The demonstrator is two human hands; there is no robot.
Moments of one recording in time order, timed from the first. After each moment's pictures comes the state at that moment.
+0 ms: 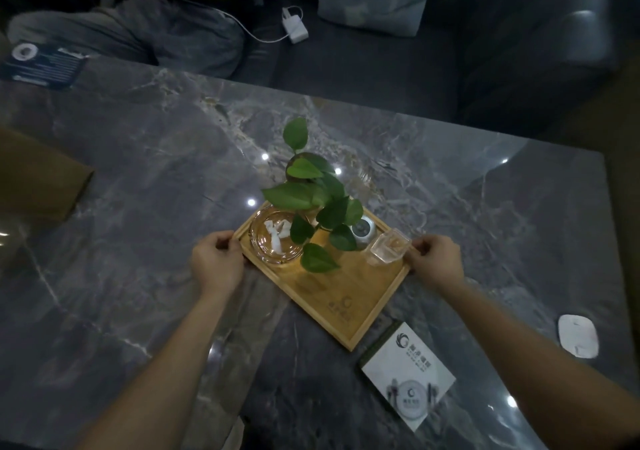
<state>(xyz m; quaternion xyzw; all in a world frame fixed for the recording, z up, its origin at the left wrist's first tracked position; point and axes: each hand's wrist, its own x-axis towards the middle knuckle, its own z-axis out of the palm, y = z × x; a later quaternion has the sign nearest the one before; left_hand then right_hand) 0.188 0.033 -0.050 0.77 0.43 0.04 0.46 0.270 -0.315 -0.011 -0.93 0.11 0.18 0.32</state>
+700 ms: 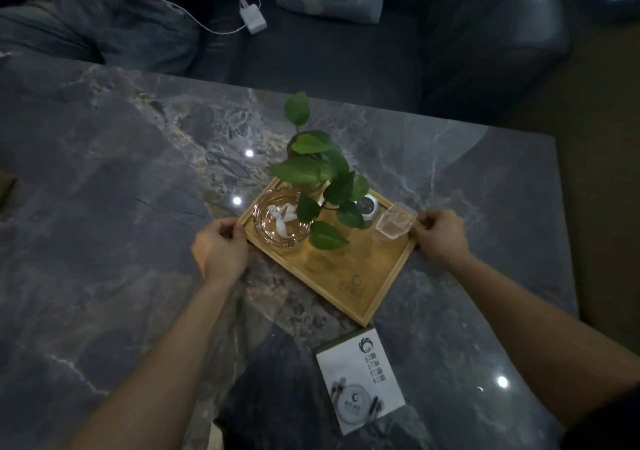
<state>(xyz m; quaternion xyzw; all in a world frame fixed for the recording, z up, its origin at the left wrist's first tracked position) 0.241 -0.088 -0.024 0.80 0.42 0.05 0.43 0.319 -0.415 -0.008 -0.92 0.14 0.15 0.32</state>
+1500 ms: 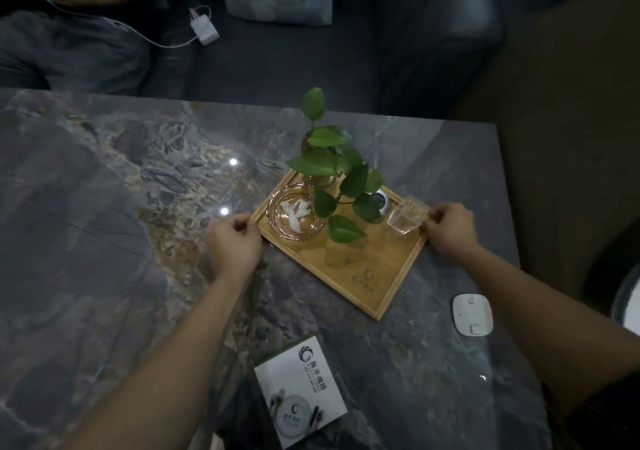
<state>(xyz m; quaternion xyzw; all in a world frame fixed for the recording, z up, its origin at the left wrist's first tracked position) 0.285 -0.203 -0.018 0.83 0.36 0.02 0.43 0.337 -0.532 -0.002 -0.93 0.18 0.14 0.29</state>
